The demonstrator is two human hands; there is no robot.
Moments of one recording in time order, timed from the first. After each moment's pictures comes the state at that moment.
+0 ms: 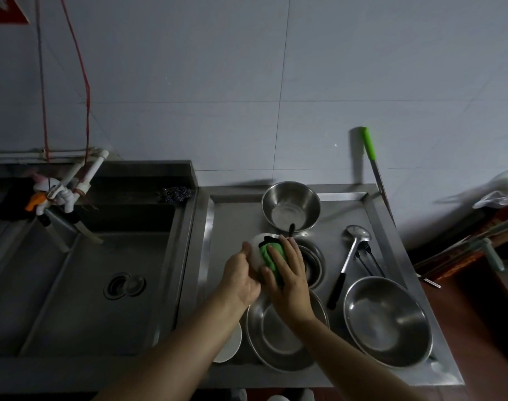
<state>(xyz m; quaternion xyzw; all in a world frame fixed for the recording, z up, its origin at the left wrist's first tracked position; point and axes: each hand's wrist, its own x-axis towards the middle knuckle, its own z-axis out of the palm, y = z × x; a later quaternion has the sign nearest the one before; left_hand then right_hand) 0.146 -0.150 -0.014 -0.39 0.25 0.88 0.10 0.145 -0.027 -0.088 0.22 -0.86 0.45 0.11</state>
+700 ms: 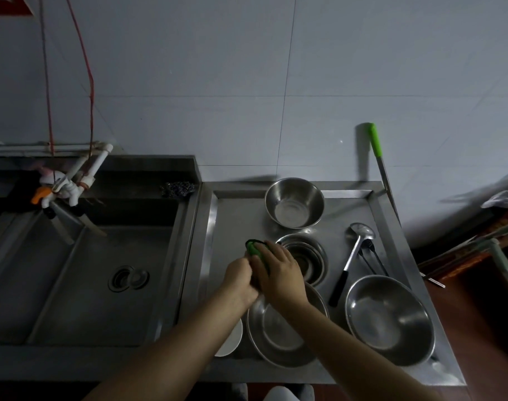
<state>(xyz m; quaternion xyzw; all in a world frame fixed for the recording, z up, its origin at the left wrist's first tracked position) 0.149 -0.148 -0.038 -0.43 0.34 0.83 0.11 0.139 -0.045 -0.070 0.20 -0.92 0.34 0.00</state>
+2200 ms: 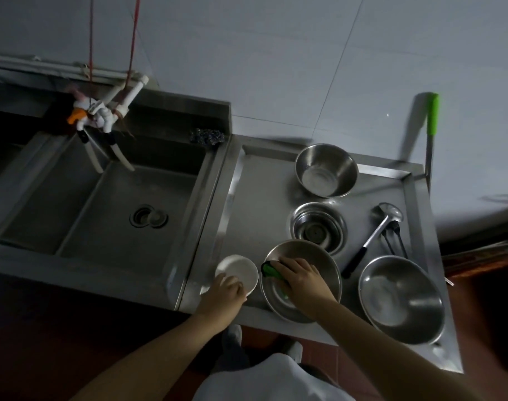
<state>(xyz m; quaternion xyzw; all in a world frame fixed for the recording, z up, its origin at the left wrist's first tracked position) 0.320 -0.209 -0.192 0.07 0.99 0.00 0.15 0.193 0.010 -0.142 0.40 -0.90 0.12 -0.14</state>
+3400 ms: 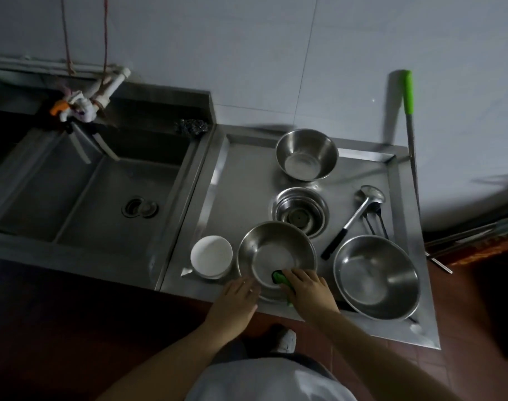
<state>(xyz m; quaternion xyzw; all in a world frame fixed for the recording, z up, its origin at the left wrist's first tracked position) 0.345 -0.093 -0.212 0.05 0.99 0.08 0.11 0.222 0.112 -0.168 0.30 -0.92 0.09 -0.24</state>
